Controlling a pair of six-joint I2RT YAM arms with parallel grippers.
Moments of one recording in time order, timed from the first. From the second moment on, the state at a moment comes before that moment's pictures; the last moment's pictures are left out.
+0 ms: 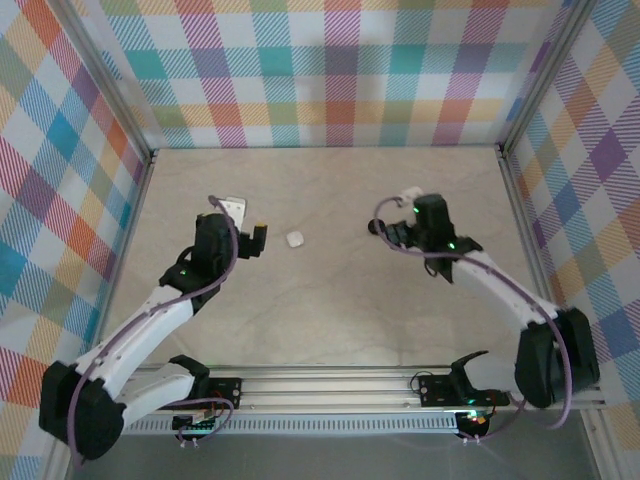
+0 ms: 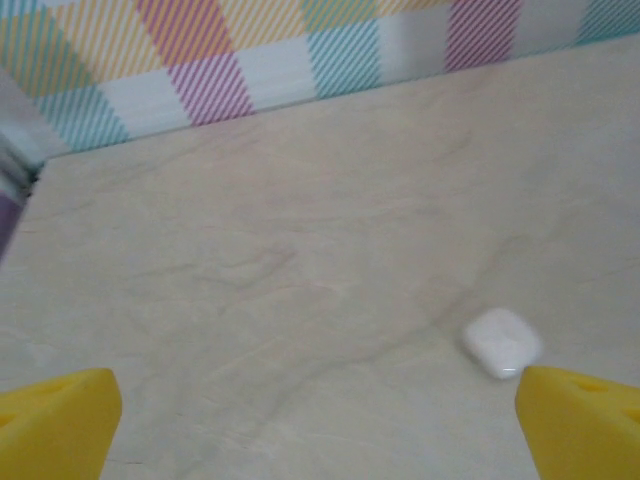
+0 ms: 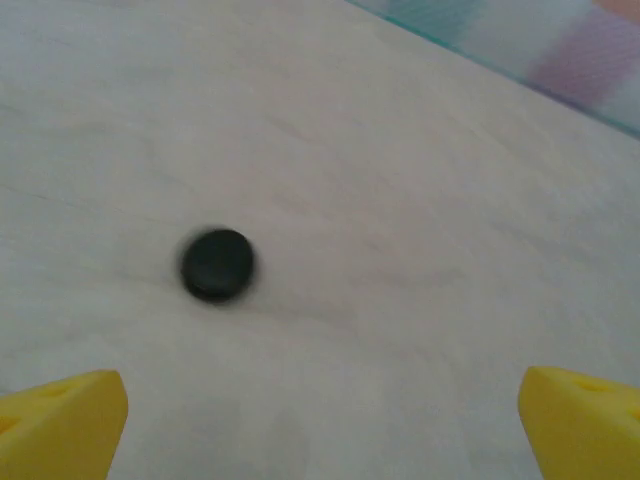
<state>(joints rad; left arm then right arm) -0.43 1.06 0.73 -0.16 -0.40 0.01 0.37 1.23 0.78 -0.19 0.23 -0.14</state>
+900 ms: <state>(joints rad) -0.16 1.31 0.44 0.47 -0.16 -0.01 0.09 1.16 0.19 0.66 0.15 -0.02</state>
